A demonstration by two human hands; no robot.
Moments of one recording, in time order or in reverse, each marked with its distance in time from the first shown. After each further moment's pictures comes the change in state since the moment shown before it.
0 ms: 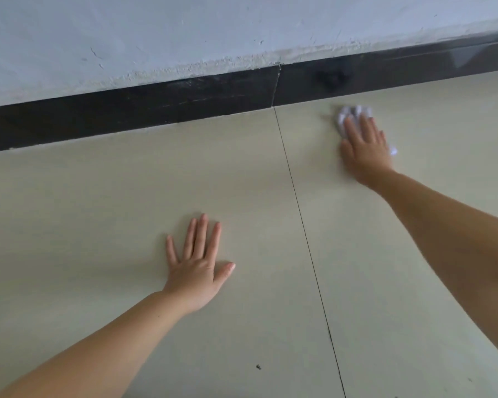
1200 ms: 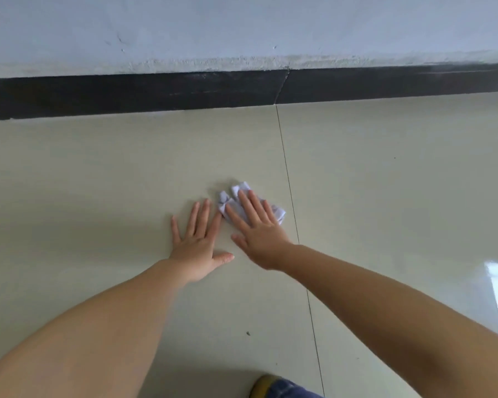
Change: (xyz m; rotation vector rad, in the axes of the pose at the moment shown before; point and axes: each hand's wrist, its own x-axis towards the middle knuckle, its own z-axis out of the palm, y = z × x) left_hand 0.000 0.005 -0.014 -0.041 -0.082 0.027; right_hand -0.152 -0.163 0.037 -0.024 -0.489 -0.445
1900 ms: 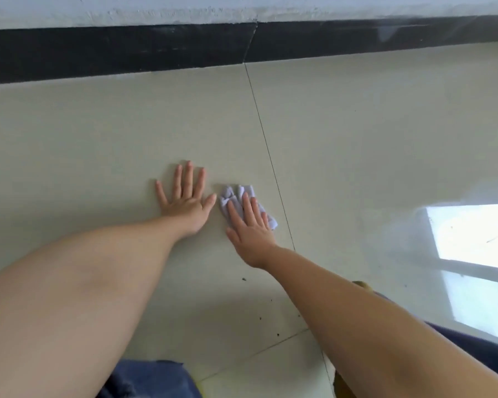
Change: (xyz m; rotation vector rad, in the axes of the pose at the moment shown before) left_hand 0.005 -0.008 -0.005 -0.116 0.032 0.012; right_hand -0.062 -0.064 0.028 0.288 -0.093 0.425
